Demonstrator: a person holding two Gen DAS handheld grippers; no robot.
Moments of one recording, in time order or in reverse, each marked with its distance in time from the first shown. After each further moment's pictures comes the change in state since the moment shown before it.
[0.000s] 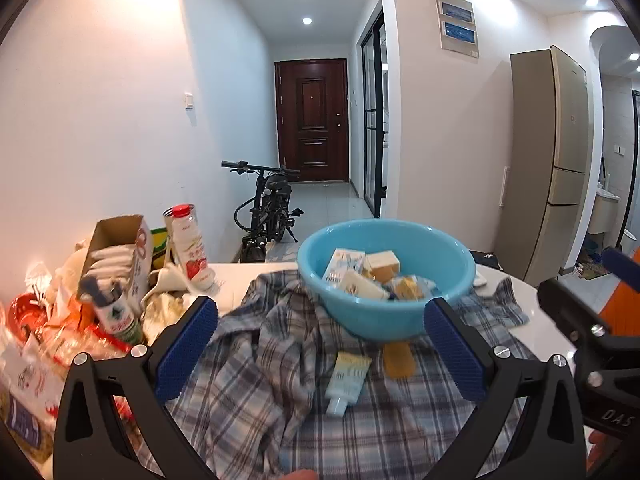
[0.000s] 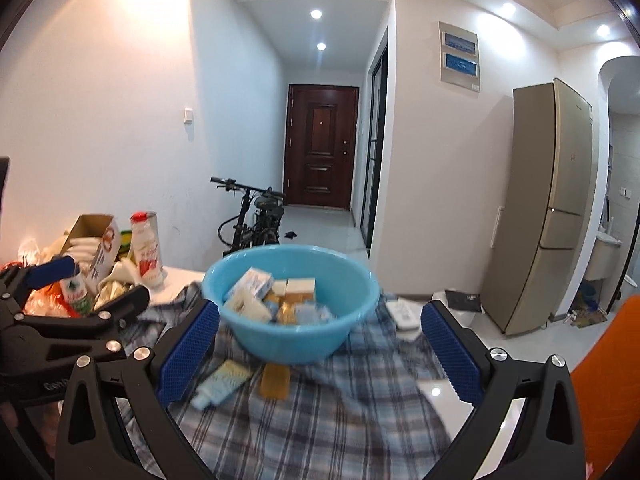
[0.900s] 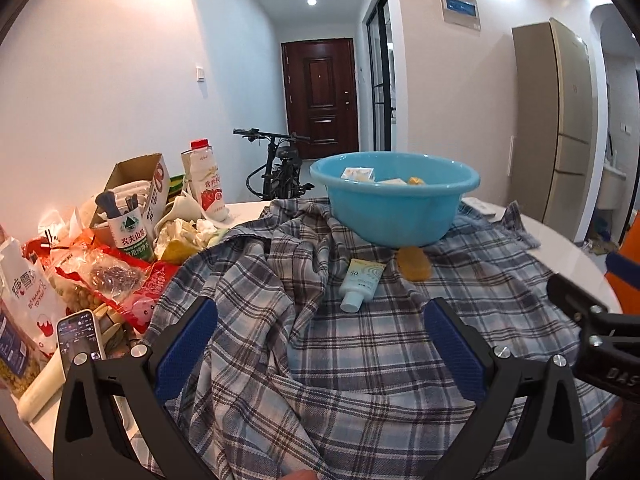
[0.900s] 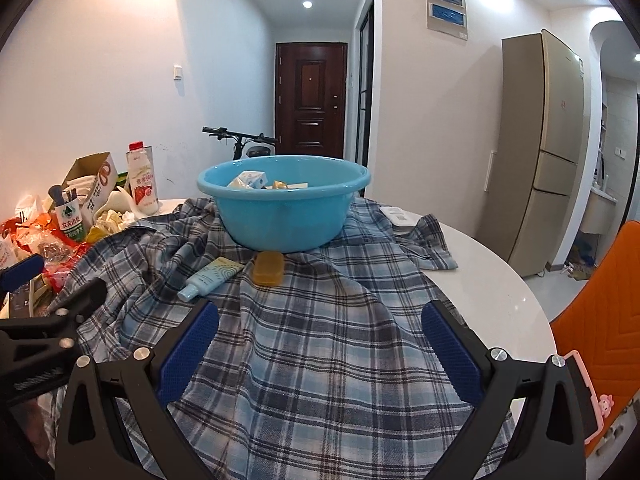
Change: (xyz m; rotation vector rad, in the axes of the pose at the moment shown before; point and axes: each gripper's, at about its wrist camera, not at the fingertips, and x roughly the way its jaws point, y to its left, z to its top) left arm -0.020 0.001 -0.105 0.001 0.047 0.040; right arm -0.004 -0.006 -0.111 0.046 0.148 -0.025
